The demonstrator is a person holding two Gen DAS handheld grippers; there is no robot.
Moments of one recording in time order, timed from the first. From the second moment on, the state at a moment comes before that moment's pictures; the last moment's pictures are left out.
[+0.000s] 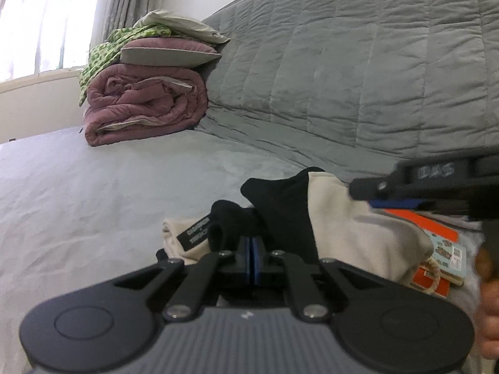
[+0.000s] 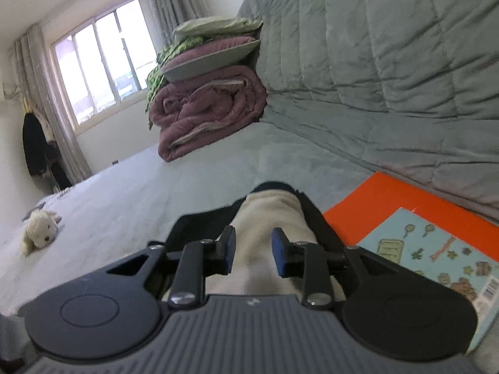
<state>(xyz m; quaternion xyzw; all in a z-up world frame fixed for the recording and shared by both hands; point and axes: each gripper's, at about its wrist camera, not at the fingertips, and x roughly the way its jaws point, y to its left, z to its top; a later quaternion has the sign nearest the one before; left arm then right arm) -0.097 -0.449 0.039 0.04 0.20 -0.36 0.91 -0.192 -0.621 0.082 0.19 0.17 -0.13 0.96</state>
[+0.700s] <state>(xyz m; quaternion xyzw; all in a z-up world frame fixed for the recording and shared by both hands) -0.101 -0.462 0.046 0.08 0.22 -0.33 0.92 -0.198 -0.595 0.063 0.14 0.22 -0.15 0.95</state>
